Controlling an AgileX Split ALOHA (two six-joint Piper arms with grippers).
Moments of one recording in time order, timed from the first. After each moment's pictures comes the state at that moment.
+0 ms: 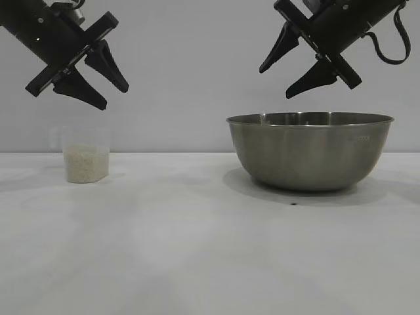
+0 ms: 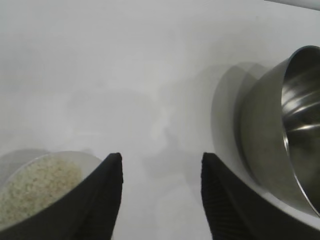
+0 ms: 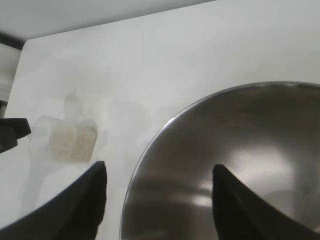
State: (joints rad) left arm -0.05 2.06 -1.50 -1.05 0.72 0.74; right arm 0.11 2.11 -1.62 1.09 0.85 -0.62
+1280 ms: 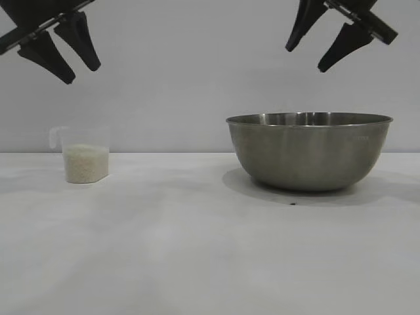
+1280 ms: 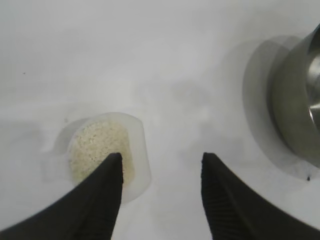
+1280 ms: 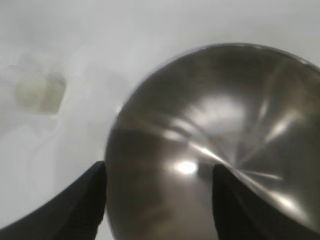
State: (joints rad) left arm -0.05 1.90 -1.50 -0.62 0.77 0.46; right arm 0.11 1.98 -1.70 0.56 1.06 -0.29
